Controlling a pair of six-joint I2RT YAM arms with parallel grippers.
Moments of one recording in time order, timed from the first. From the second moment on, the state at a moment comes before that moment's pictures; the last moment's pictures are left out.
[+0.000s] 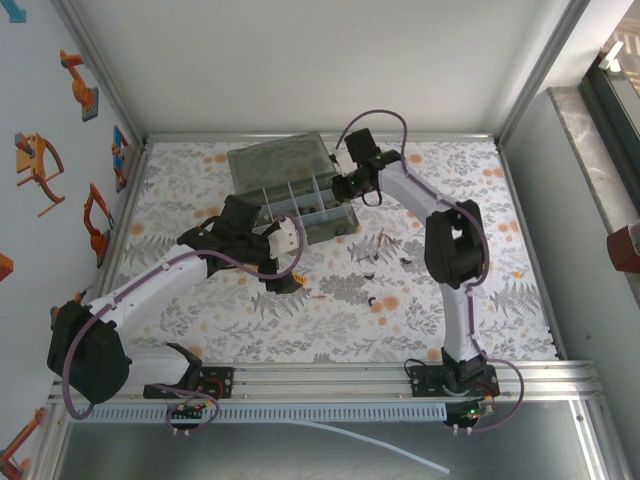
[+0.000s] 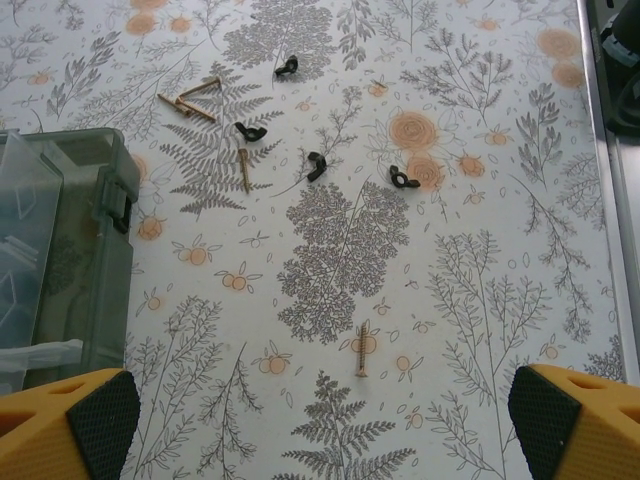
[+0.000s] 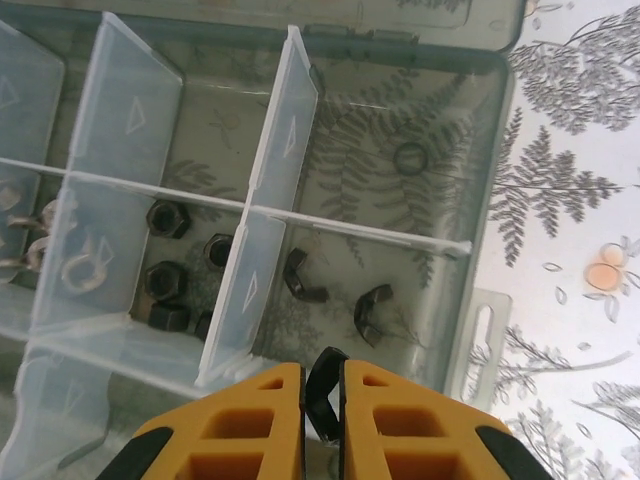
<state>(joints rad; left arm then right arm) -0.63 1.28 0.94 -0.53 0.59 0.64 0.47 2.17 1.83 -0.70 -0.22 0.03</state>
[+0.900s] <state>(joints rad) -0.66 1.29 0.94 -0.51 0.63 0.60 0.48 1.64 1.06 -0.60 -0.06 0.40</state>
